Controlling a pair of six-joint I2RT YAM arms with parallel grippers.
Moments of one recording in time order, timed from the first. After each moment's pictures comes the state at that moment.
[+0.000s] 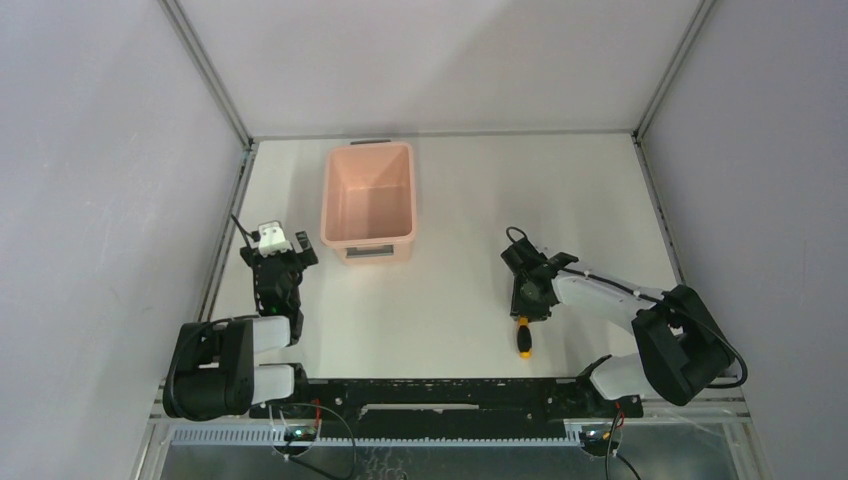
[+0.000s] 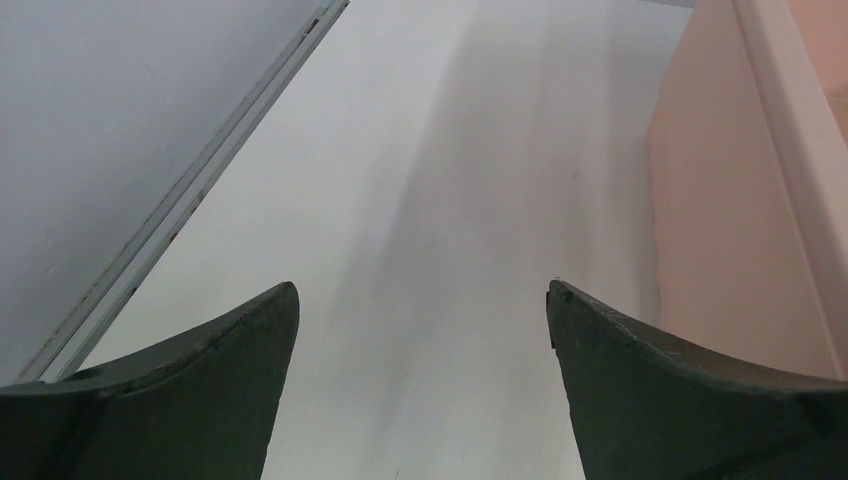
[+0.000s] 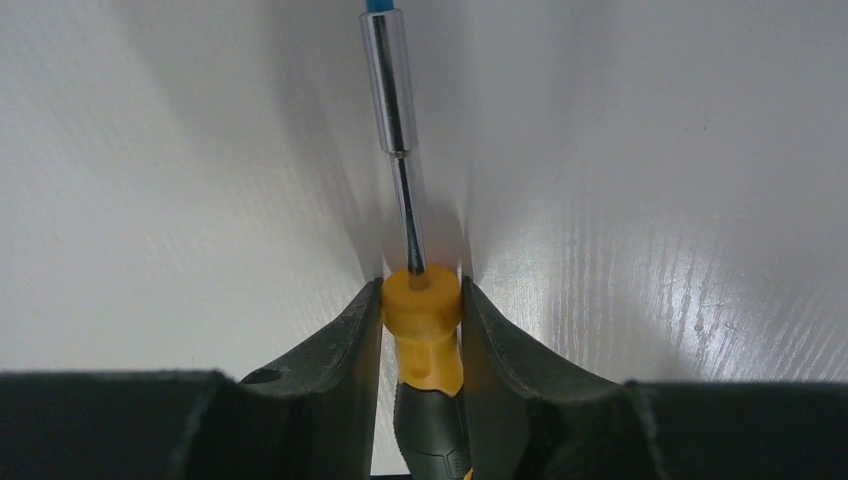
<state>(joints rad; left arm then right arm) 0.03 1.27 0.14 1.03 -0.25 -0.03 0.59 1.38 0.69 -0.69 0.14 0.72</state>
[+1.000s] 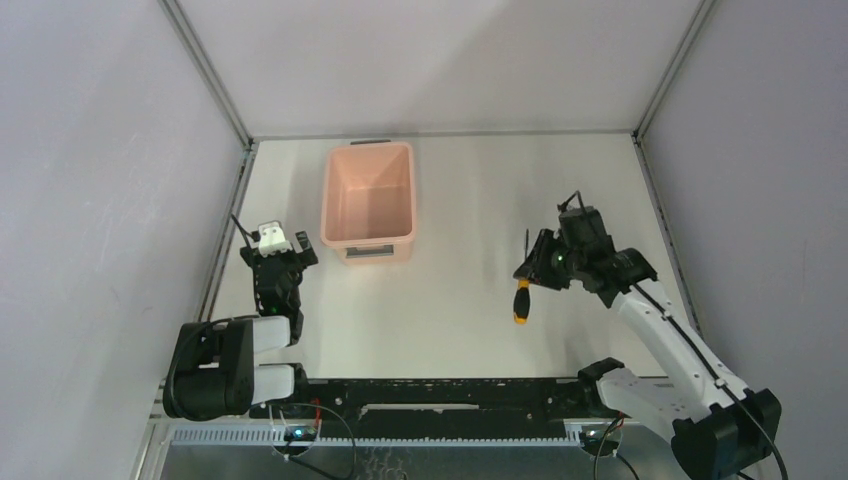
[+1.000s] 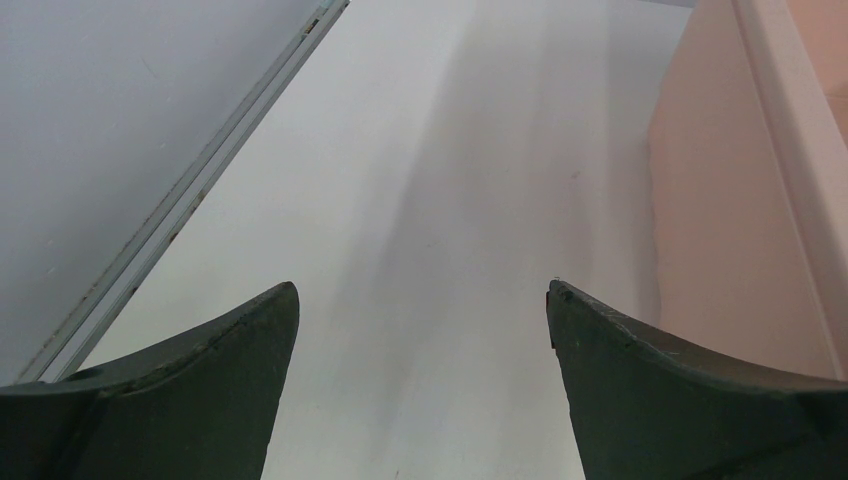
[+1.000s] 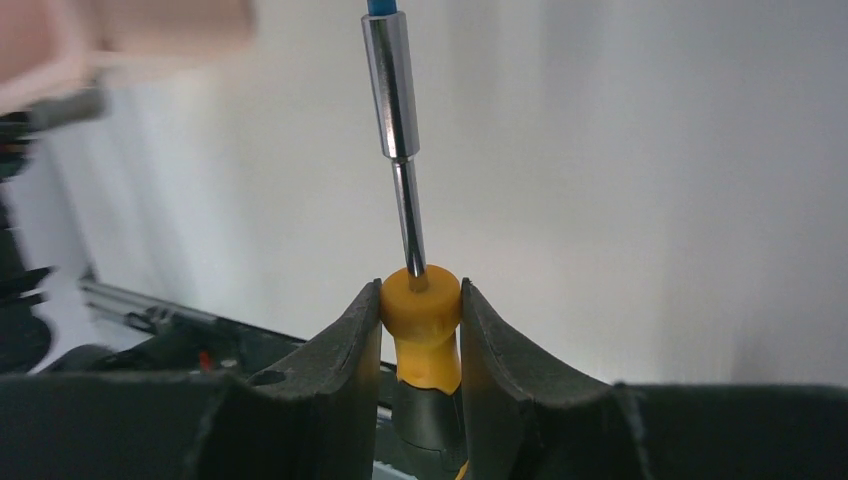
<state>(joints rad) 0.03 1.27 0.14 1.03 -0.25 -0.03 0.37 0.98 0.84 -0.80 -0.15 0.66</state>
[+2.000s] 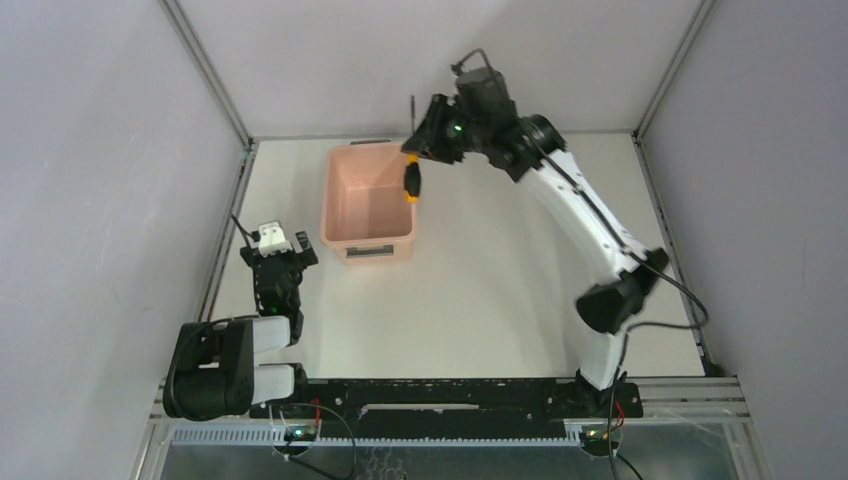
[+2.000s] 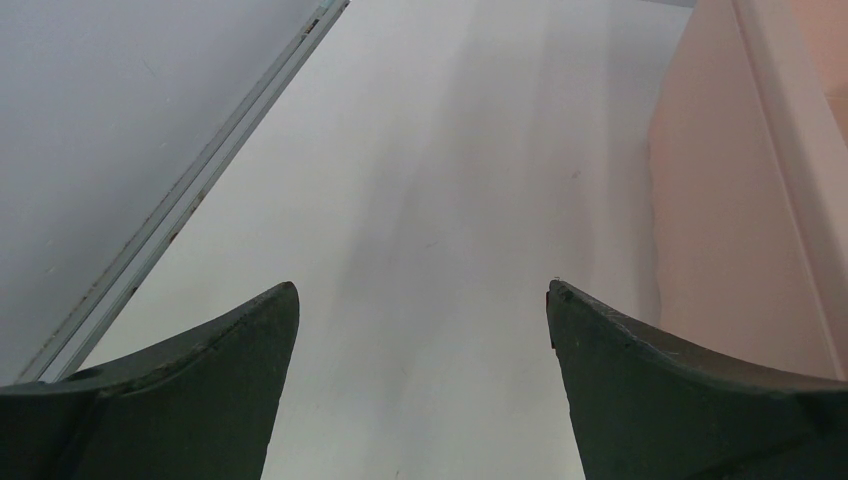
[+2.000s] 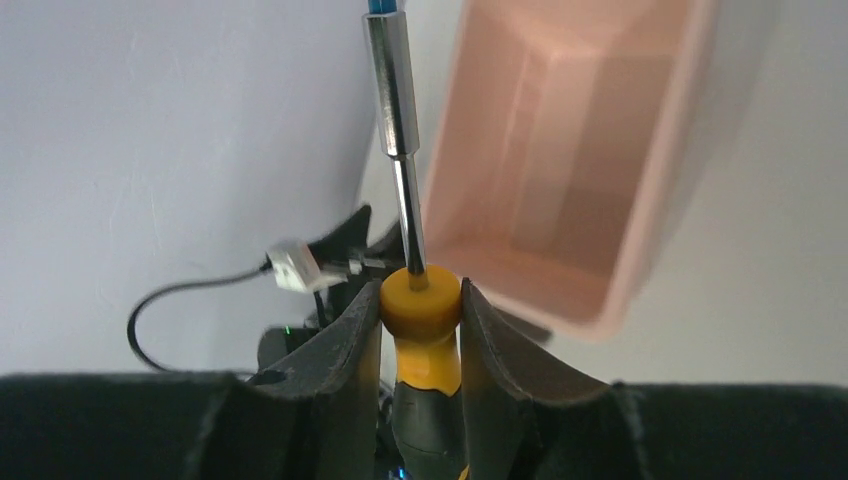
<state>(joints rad) 0.03 1.27 0.14 1.03 -0.25 -0.03 0.65 1.78 2.12 -0.85 -0.17 0.76</state>
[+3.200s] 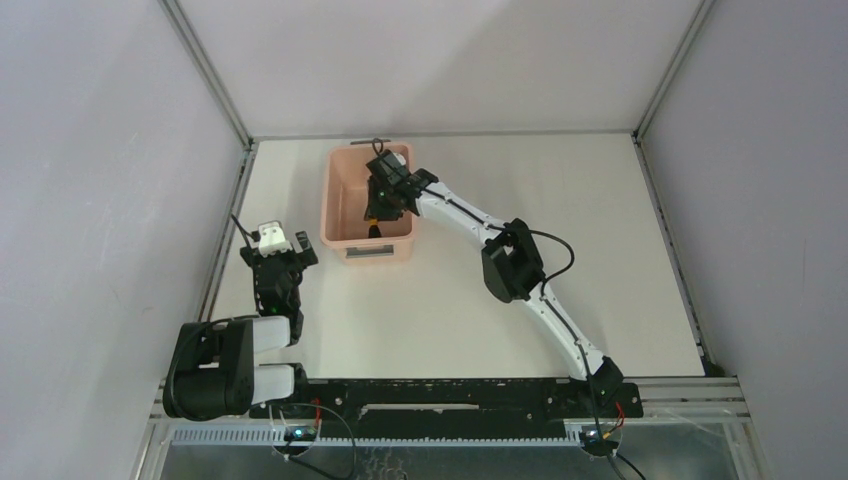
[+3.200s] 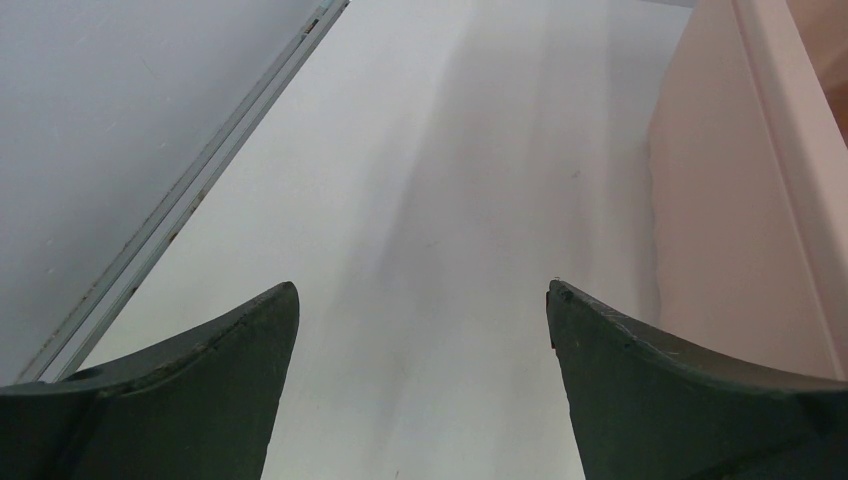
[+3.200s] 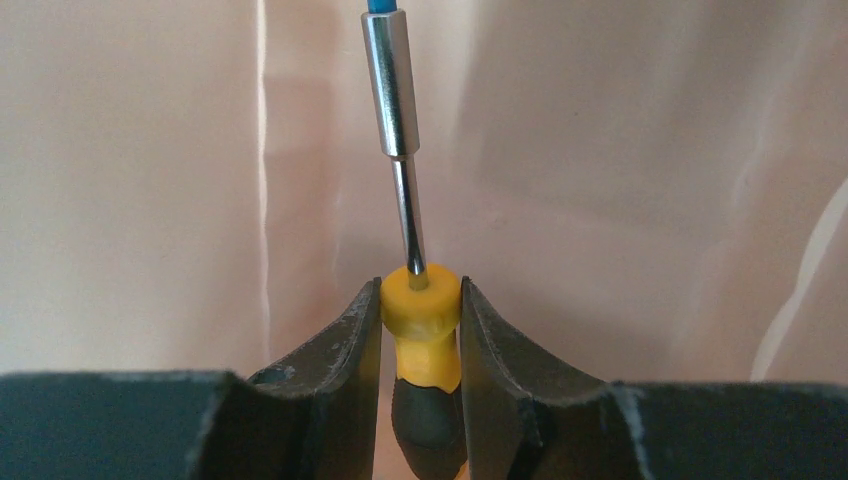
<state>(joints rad) 0.03 1.27 0.14 1.03 -0.25 -0.03 0.78 2.60 2.46 -0.71 -0.03 0.72</state>
